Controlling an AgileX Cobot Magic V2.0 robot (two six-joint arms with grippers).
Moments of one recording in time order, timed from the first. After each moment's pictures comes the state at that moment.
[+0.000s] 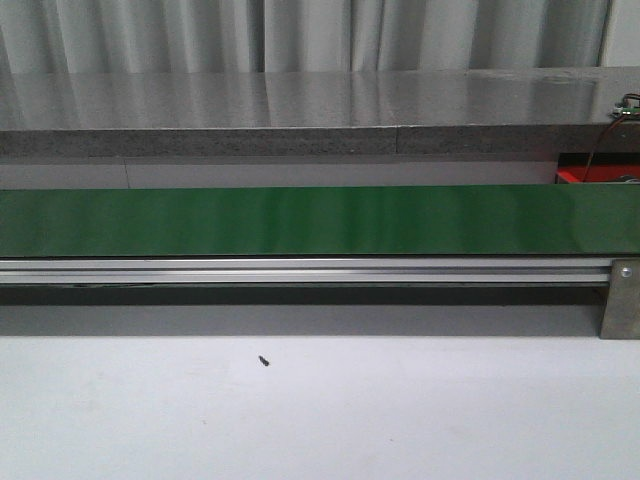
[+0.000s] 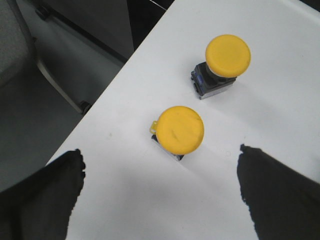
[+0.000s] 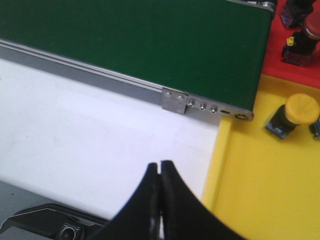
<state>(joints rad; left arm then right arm) 0.64 1.92 -1.57 -0.17 0.68 0.15 -0.16 0.77 -0.80 0.35 0.96 -0.47</state>
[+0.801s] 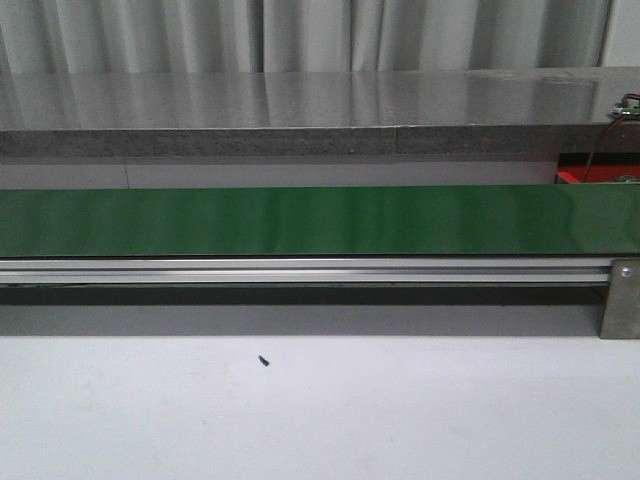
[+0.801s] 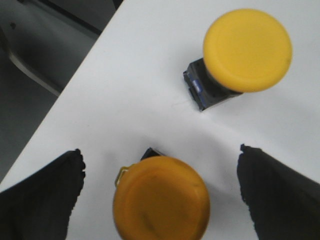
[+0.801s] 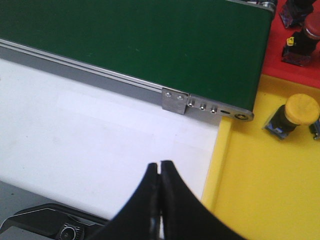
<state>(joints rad) 0.58 2.21 -1.74 -0.13 0.67 0.15 -0.16 0.77 -0.80 0.35 0.96 -0.47</state>
